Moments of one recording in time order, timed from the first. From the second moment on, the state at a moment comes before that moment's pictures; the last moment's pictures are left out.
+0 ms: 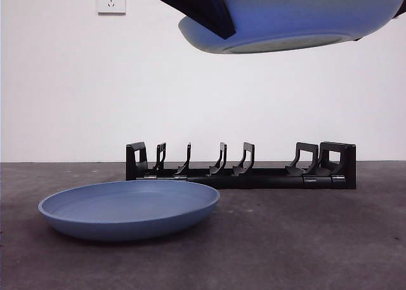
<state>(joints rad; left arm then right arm) -1.06 1.29 1.12 -0.60 -0.07 0.95 0.13 1.37 1.37 -1.19 -0.58 -0.08</state>
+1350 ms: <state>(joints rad) -0.93 1.29 1.12 -0.47 0.10 0.67 0.13 1.31 1.76 -1.16 -0.43 -0.04</state>
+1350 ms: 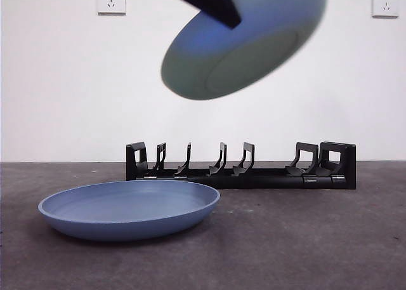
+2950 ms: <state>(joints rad) -0.41 1.75 1.12 0.33 0.43 -0.08 0.17 1.16 1.42 -1.31 -0.42 -0.05</state>
